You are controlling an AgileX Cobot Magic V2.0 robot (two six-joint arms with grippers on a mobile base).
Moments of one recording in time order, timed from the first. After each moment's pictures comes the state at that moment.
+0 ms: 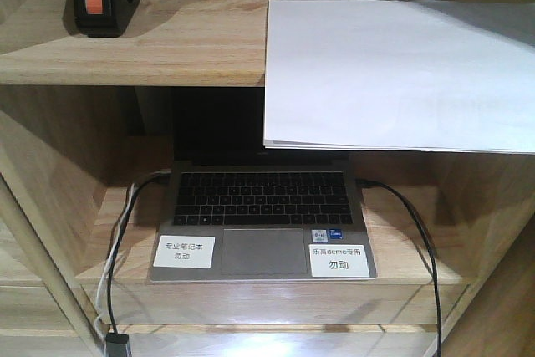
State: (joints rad) left arm -0.01 -0.01 0.02 0.01 0.19 -0.13; right arm -0.03 -0.01 0.03 0.00 0.11 -0.07
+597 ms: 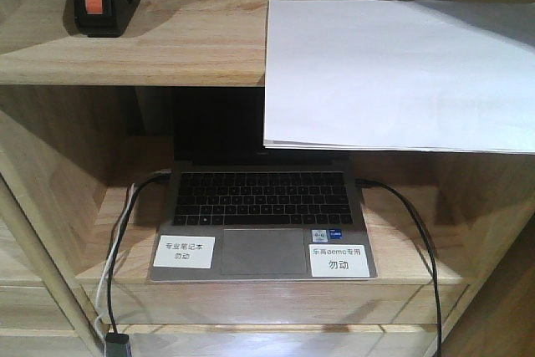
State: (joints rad) left arm -0.01 -0.01 0.02 0.01 0.19 -0.13; right arm -0.03 -0.01 0.03 0.00 0.11 -0.07
